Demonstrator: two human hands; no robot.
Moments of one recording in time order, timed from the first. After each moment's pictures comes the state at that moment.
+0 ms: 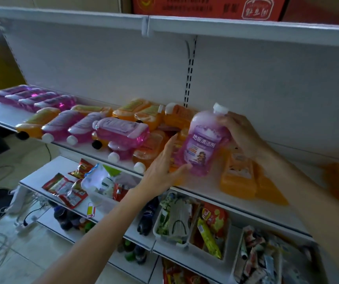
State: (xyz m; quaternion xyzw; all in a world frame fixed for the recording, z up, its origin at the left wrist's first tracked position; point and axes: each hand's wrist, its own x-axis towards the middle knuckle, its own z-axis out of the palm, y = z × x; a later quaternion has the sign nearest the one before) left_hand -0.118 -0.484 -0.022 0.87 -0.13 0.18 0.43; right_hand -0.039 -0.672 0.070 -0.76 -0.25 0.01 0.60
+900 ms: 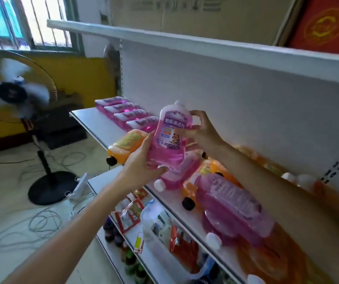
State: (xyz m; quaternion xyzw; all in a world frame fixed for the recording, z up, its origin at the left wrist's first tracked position) left_hand -0.086 -0.169 0.012 0.85 0.13 0.26 0.44; right_hand 0.072 -0.274 0.072 -0.72 -0.34 0.20 0.58
